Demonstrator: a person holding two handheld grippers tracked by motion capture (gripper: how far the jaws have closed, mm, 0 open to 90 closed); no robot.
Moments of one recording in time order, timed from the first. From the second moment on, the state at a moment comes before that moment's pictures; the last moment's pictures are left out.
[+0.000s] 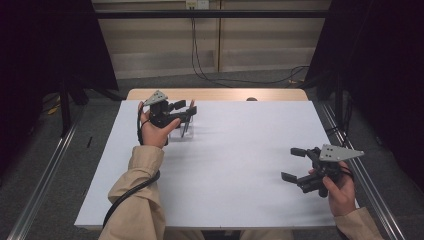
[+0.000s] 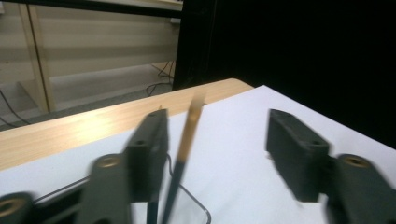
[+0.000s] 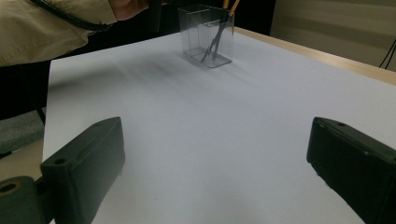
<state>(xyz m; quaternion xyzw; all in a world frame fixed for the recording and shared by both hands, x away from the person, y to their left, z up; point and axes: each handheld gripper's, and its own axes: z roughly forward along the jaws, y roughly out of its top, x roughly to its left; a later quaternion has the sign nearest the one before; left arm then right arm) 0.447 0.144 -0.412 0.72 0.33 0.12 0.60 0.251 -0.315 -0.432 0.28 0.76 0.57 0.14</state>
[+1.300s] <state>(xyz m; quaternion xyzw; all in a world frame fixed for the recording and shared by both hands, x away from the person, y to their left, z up) 0.426 0.148 -0.401 0.72 0.33 0.11 0.60 0.248 -0.318 -0.431 0.28 0.76 0.57 0.14</state>
